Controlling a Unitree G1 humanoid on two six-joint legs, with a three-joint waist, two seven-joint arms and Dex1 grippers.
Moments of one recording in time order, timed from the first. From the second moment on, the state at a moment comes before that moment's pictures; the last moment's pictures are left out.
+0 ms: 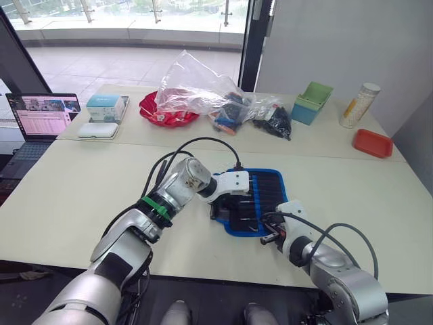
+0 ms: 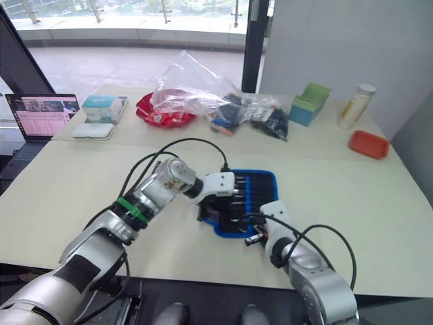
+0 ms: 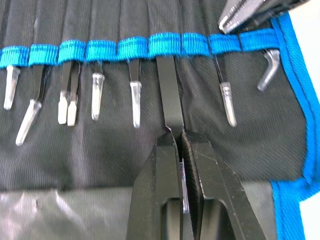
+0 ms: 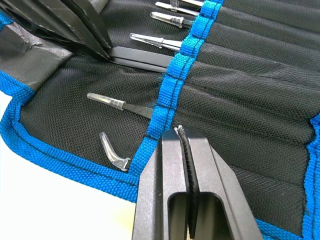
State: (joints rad) left arm -1.01 0.27 -0.59 0.54 0.10 0.39 -1.21; right arm 0.01 -0.28 0.05 -0.67 0.26 1.08 0.19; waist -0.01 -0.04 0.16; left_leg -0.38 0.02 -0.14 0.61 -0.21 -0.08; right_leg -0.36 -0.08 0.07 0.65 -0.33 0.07
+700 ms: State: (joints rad) left arm -1.05 0.08 -0.50 0.73 0.16 0.35 -1.13; right arm 0.02 -0.27 0.04 -0.69 0.26 1.11 0.15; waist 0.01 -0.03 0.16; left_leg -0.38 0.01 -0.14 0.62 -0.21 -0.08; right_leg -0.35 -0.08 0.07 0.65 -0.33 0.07
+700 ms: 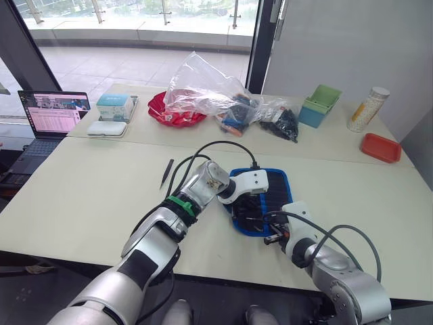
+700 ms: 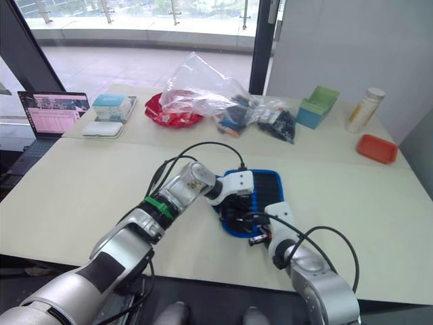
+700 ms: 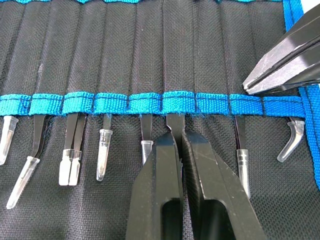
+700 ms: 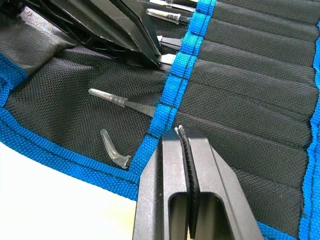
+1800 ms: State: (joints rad) left arm -0.08 0.43 0.41 -0.39 -0.28 0.78 -0.75; right arm -0.02 -0.35 0.06 -0.64 0.27 1.07 0.27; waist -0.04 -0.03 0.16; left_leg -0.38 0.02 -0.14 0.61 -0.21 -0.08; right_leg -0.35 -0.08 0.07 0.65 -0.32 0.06
